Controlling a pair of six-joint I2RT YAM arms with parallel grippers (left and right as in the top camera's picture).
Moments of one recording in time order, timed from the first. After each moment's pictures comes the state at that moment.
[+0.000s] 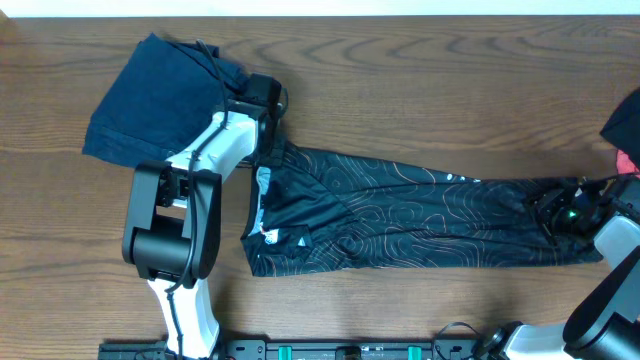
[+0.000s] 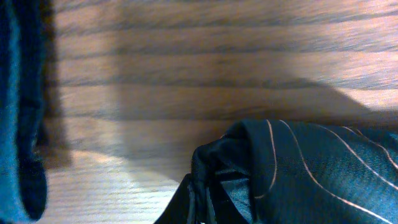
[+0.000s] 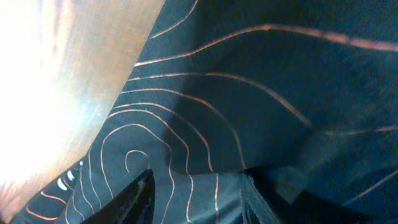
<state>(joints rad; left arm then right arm) -0.23 2.03 1.35 -0.70 -0.09 -0.07 -0.65 1.61 0.71 -0.35 -0.46 0.32</state>
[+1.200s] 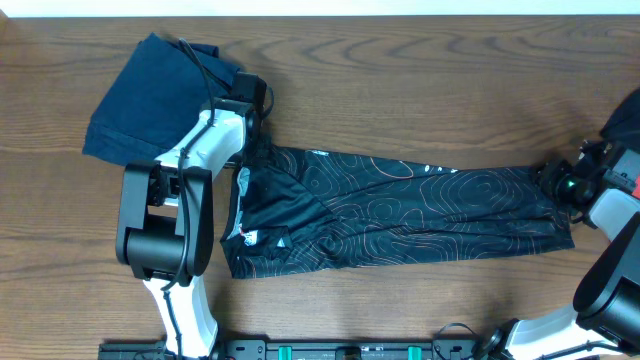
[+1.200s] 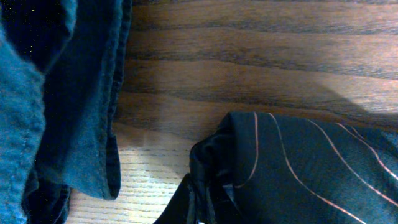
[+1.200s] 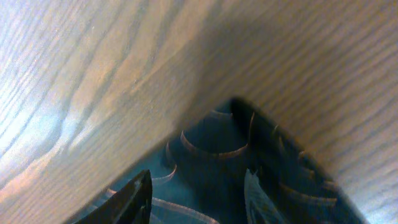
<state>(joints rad) -0.18 2.03 1.35 -0.73 -0.15 -0.08 -0.57 1.76 0.86 -0.21 -0.38 0.24</state>
